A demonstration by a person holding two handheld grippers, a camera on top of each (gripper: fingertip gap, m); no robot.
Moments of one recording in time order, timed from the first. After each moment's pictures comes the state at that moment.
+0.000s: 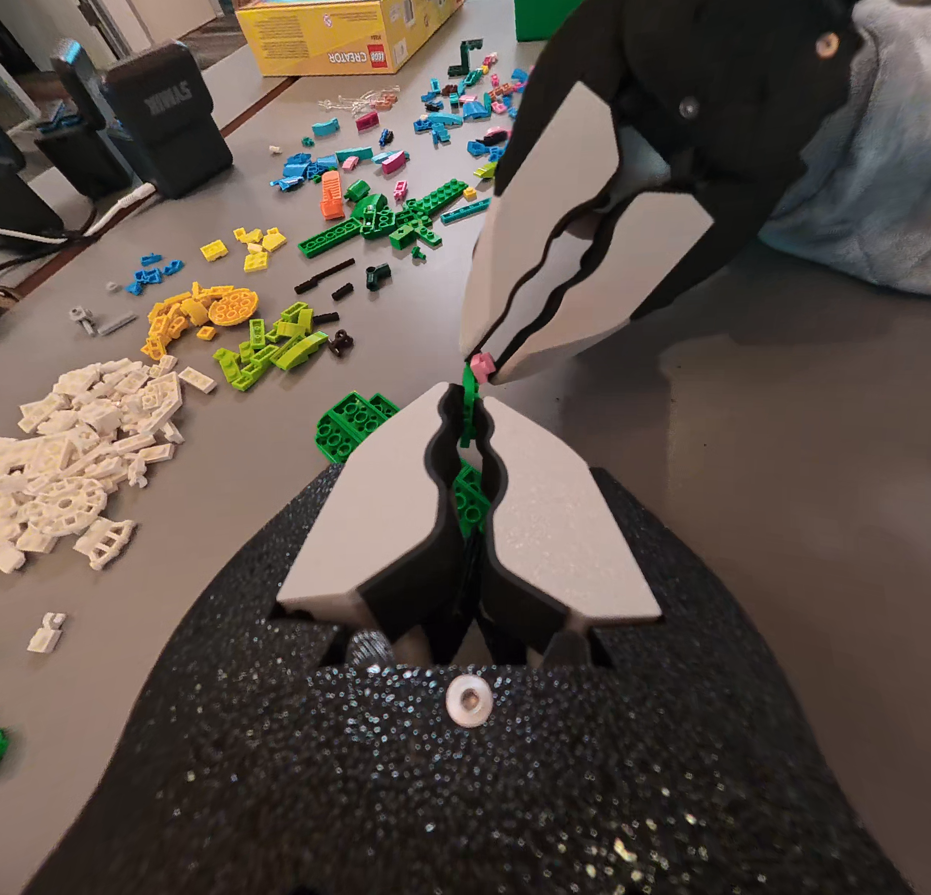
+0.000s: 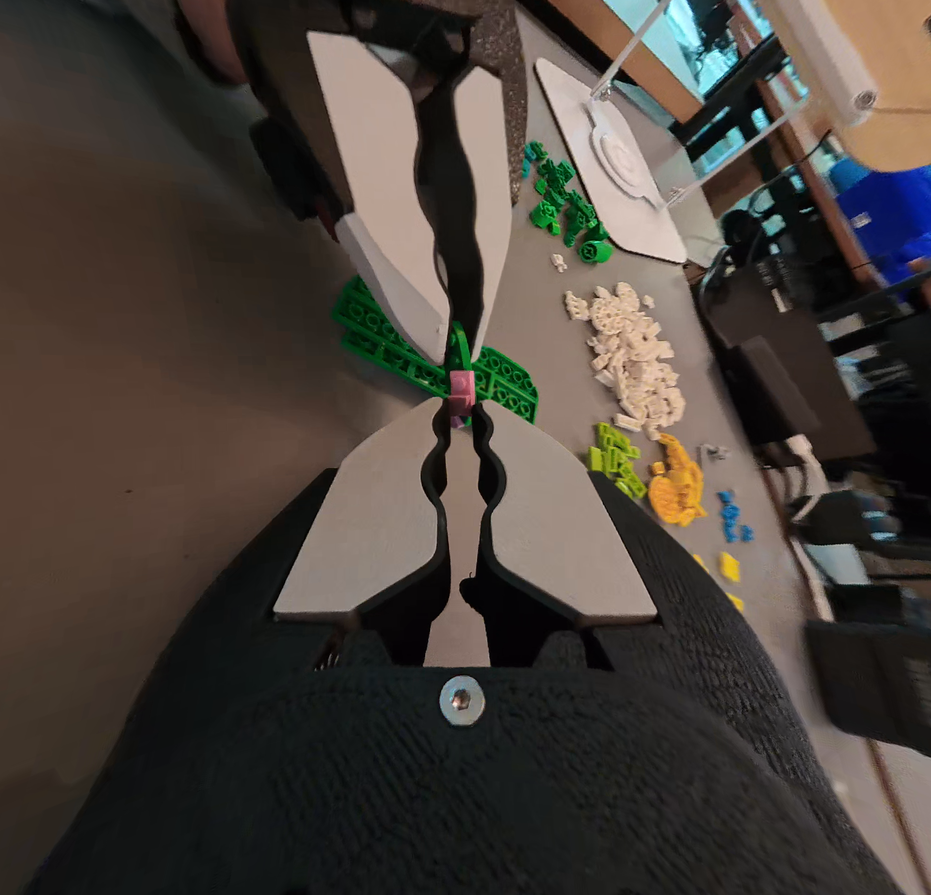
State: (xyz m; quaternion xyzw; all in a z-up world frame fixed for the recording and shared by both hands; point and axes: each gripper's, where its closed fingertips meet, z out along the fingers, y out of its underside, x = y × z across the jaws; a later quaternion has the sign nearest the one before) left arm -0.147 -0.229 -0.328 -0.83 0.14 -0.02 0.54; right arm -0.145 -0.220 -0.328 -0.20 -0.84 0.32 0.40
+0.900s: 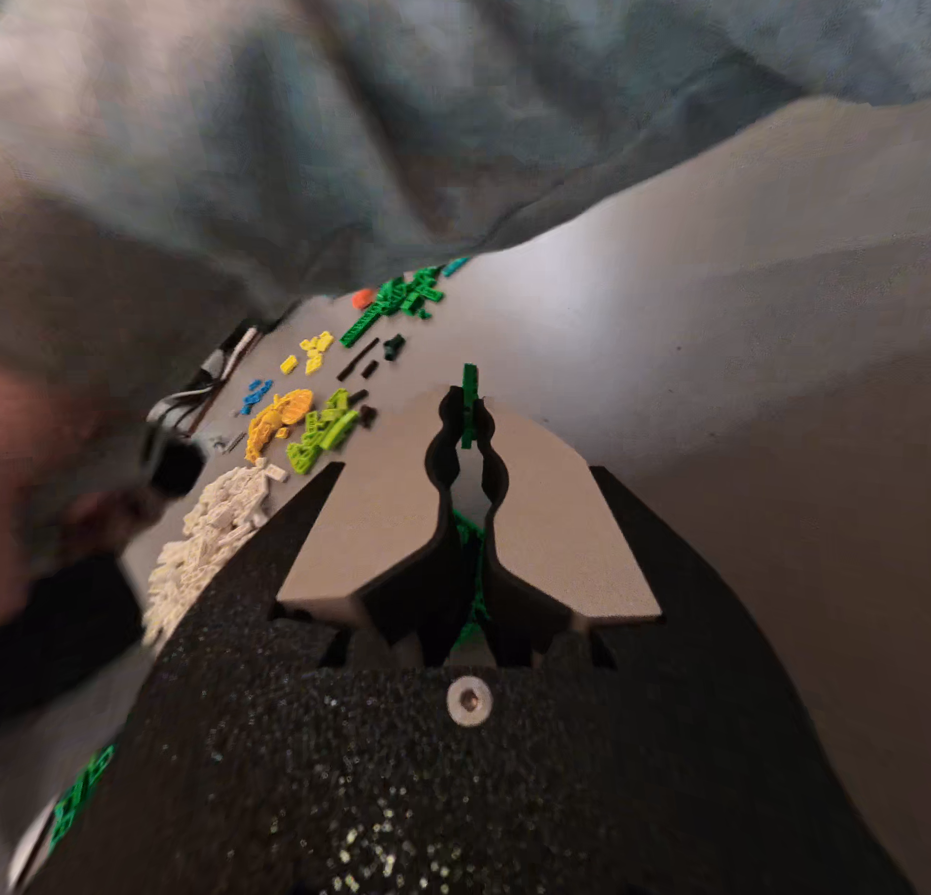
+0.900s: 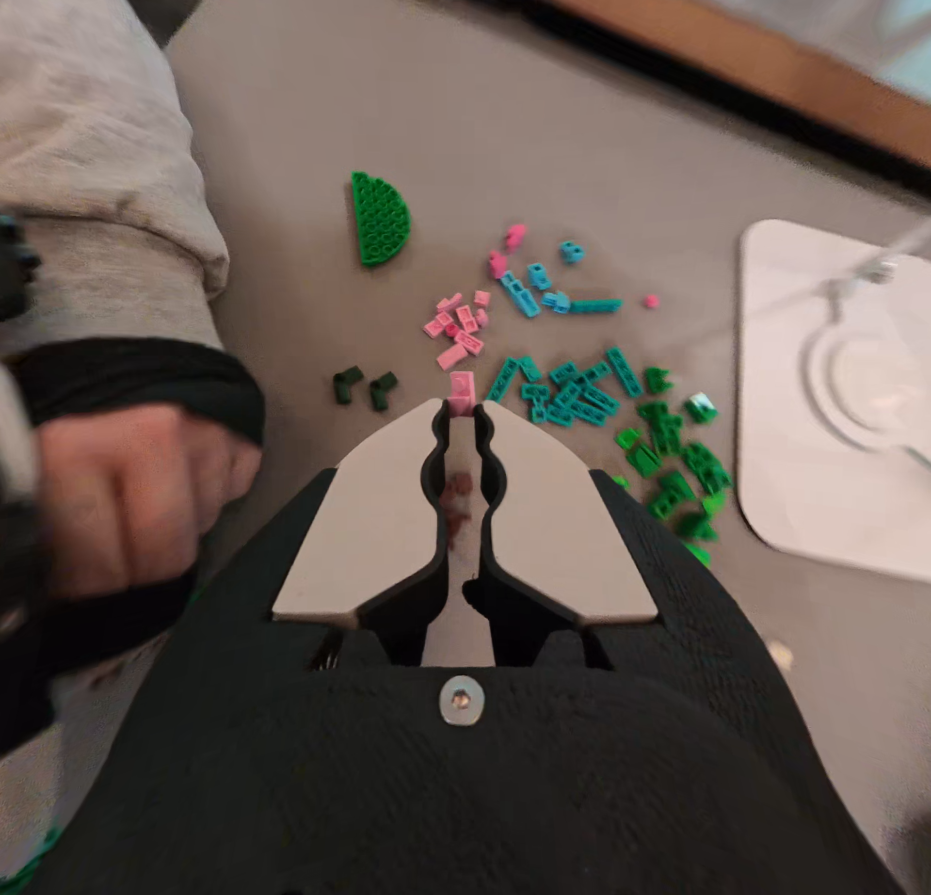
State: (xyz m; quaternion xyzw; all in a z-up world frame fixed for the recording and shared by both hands) left arm -0.118 -0.225 -0.322 -0.77 0.25 0.15 0.57; right arm -0.277 -0.338 -0.298 -0.07 -0.91 0.38 0.10
